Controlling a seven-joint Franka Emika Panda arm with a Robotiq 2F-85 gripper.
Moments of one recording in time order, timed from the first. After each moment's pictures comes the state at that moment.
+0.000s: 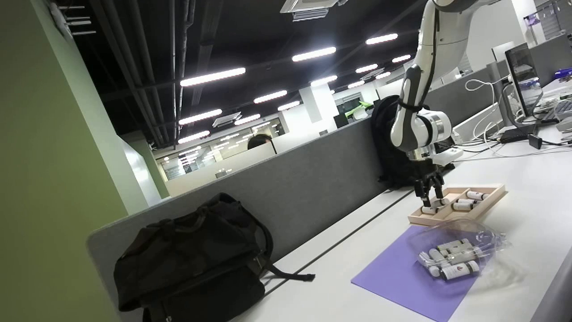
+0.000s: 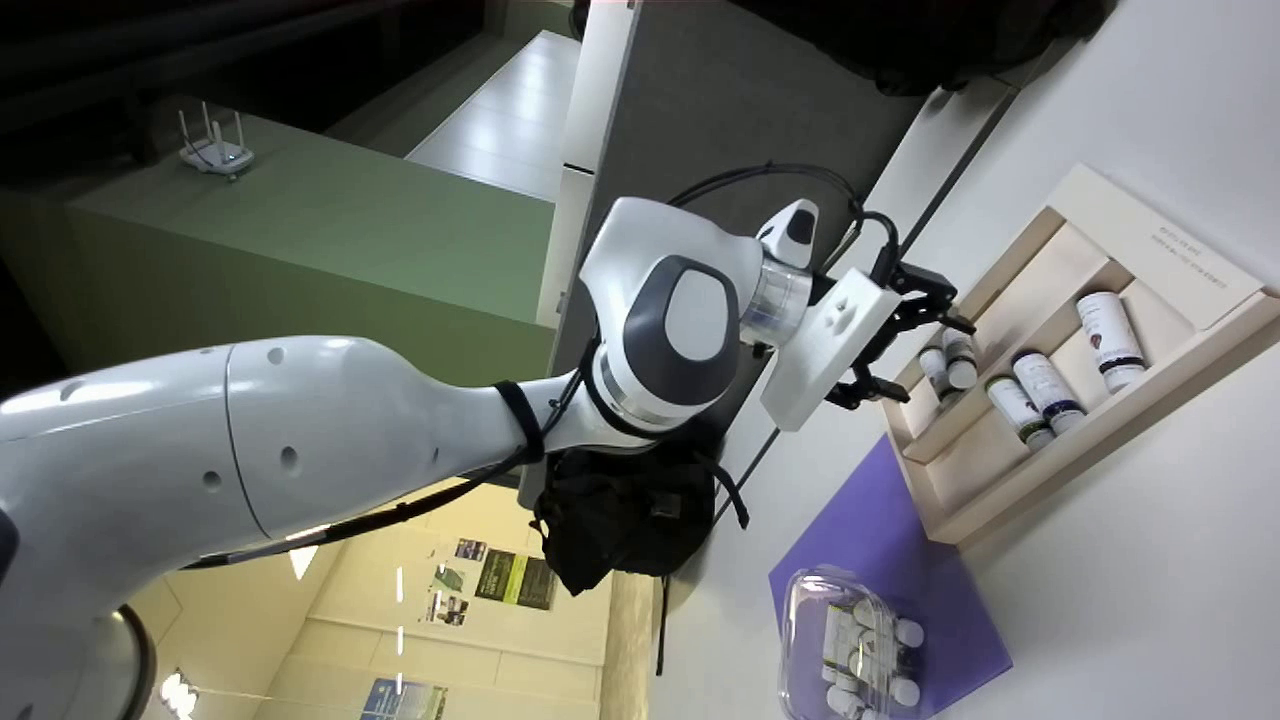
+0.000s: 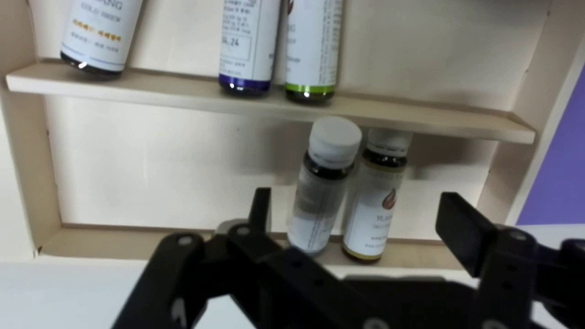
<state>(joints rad) -0.34 0.73 0.06 -1.89 0.15 2.64 -0.50</state>
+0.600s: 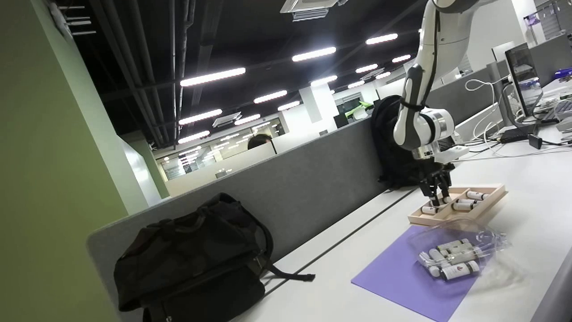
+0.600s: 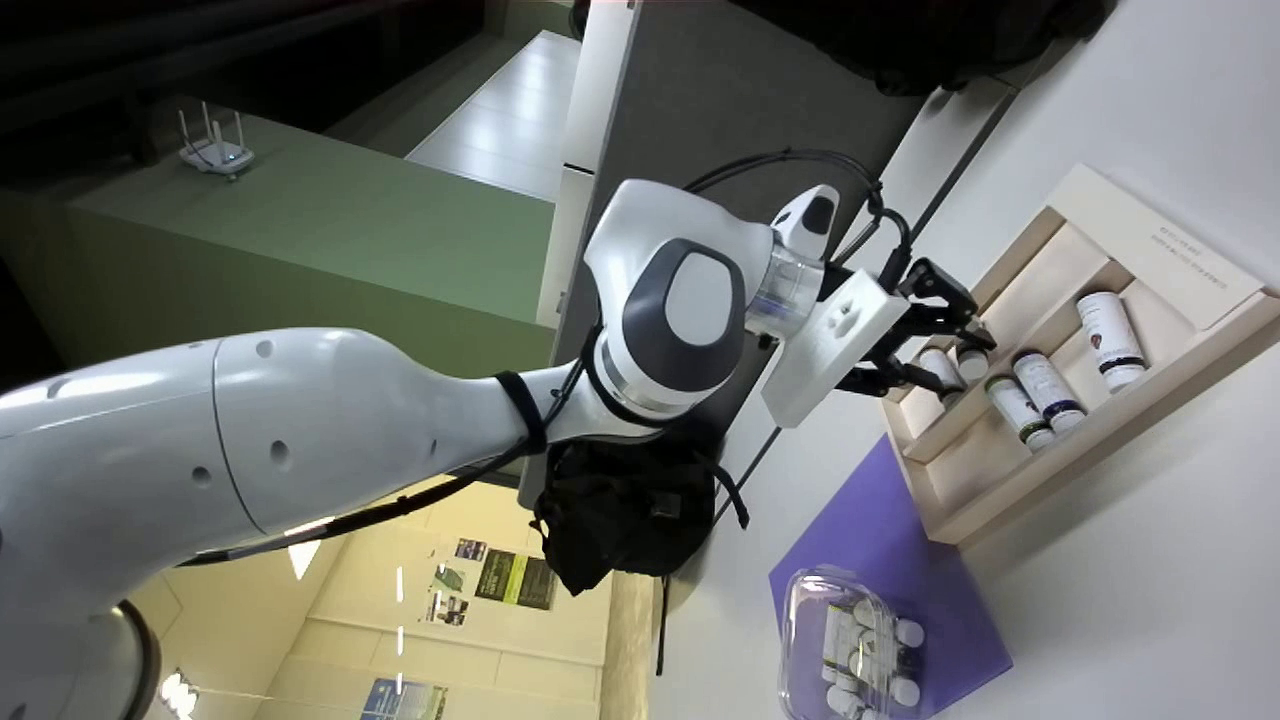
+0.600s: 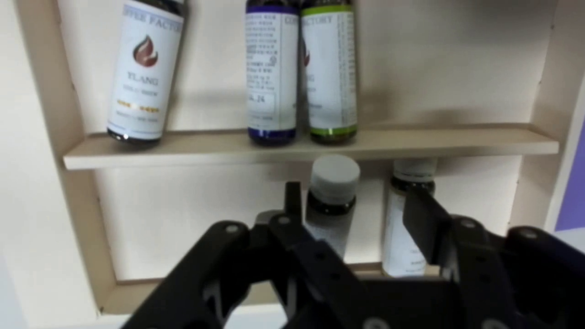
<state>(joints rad) -0.33 0.73 0.01 -1.88 0.15 2.57 -0.38</state>
